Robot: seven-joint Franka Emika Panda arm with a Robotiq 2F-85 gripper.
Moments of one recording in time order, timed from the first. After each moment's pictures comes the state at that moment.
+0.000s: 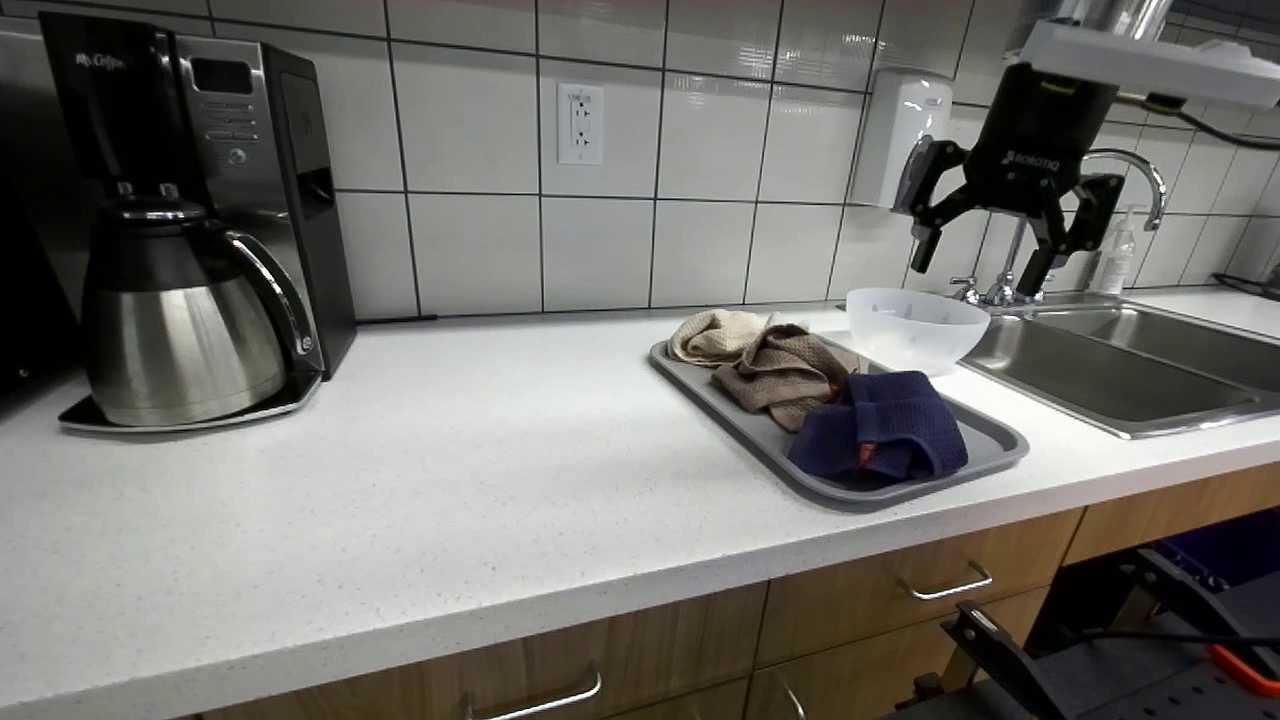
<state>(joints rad) -0.08 -0.49 -0.03 -2.78 0.14 2.33 0.23</state>
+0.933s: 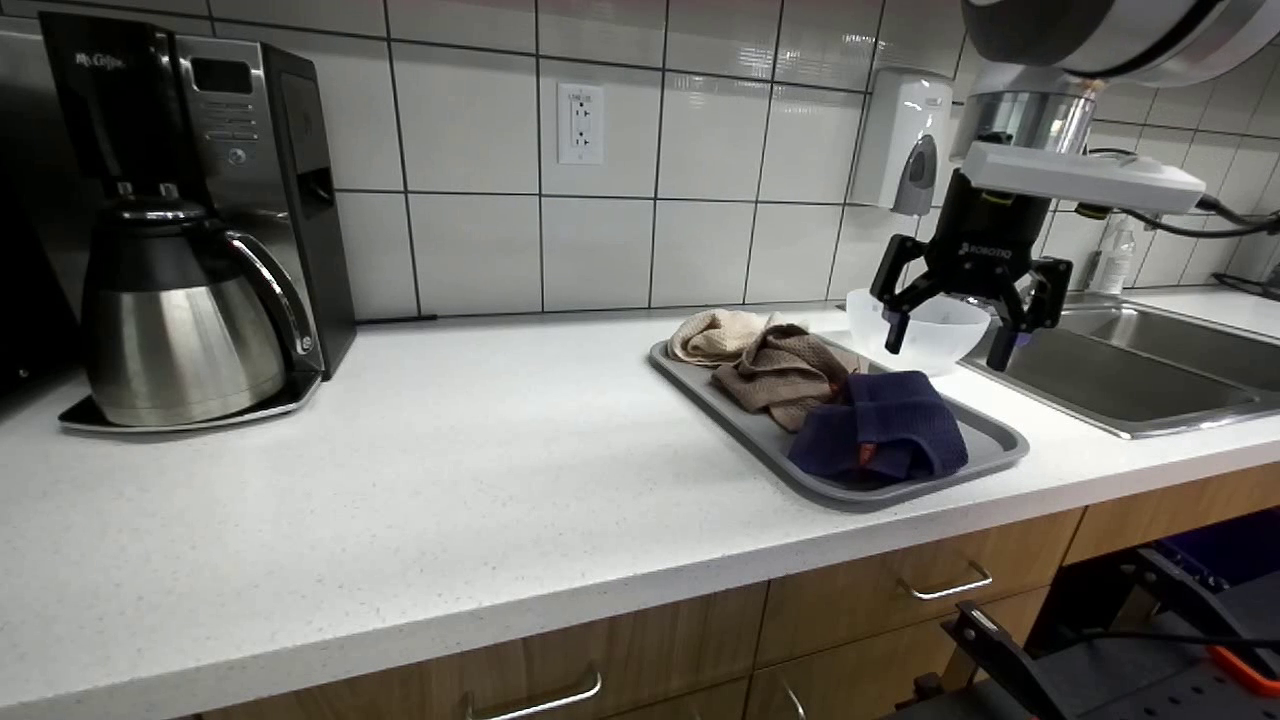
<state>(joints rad) -0.07 -0.26 0.00 -2.78 0.13 2.48 0.23</state>
